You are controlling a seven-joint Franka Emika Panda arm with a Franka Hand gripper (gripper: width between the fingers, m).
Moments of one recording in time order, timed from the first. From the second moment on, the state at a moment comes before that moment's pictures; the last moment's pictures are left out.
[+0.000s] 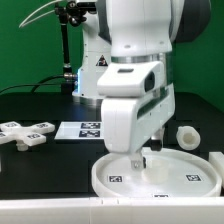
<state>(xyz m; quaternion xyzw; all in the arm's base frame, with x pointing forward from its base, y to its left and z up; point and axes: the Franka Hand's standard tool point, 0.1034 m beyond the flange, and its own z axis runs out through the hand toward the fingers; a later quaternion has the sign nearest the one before) 0.555 0.034 0.043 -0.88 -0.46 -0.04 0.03</state>
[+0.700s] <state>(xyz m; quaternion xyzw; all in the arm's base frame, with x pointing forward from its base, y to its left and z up) 0.519 0.060 0.057 -0.94 -0.35 -0.04 0.03</state>
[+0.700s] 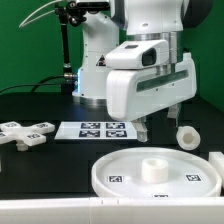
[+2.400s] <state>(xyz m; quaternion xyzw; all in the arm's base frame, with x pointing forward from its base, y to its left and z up) 0.481 0.117 0.046 -0.98 0.19 0.03 0.07</state>
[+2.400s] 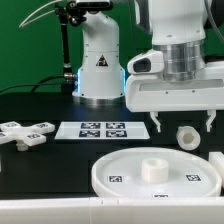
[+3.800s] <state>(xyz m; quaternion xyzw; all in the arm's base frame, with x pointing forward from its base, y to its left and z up) 0.457 0.133 0.032 -0.91 0.12 0.40 0.08</state>
